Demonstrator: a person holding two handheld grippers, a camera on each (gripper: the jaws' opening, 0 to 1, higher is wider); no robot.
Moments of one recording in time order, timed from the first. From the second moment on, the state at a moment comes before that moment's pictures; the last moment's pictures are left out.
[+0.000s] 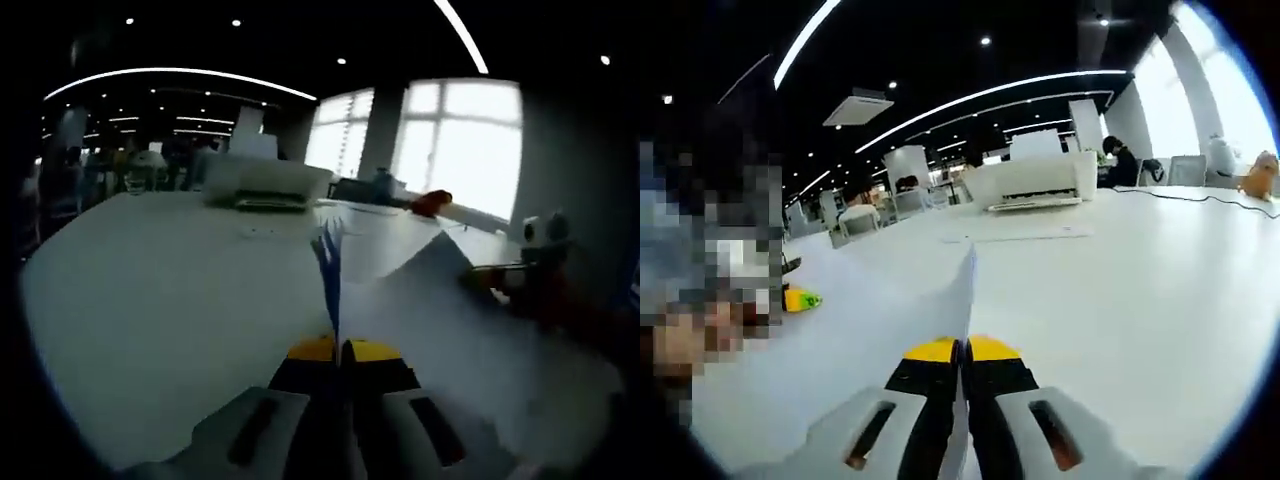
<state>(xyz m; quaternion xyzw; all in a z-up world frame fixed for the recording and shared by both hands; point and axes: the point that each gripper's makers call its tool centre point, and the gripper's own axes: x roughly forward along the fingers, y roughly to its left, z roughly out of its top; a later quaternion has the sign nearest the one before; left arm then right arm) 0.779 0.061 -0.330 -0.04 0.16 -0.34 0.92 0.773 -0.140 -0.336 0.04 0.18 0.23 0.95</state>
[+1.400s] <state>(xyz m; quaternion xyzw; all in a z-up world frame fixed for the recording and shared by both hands) 0.808 0.094 -0.336 0.12 0.10 -0.25 0.96 0.792 -0.165 -0.349 -0.06 0.17 0.18 0.97</state>
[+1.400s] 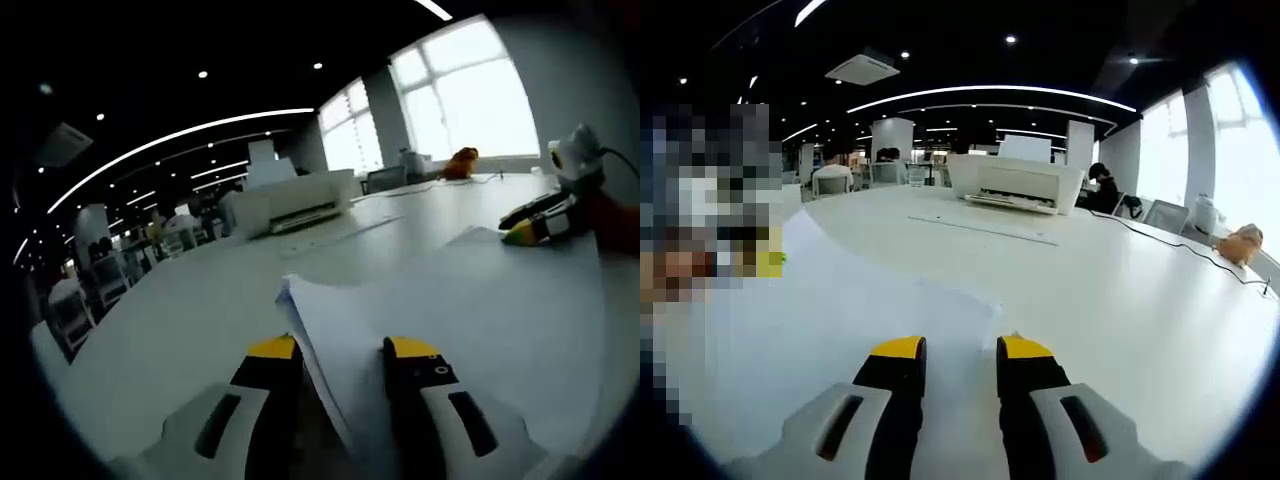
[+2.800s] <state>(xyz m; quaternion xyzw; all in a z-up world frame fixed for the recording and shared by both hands) 0.800 0.112 -0.309 0.06 0.04 -0.22 0.97 0.782 -0.152 -0.312 0.00 0.08 0.21 0.97</state>
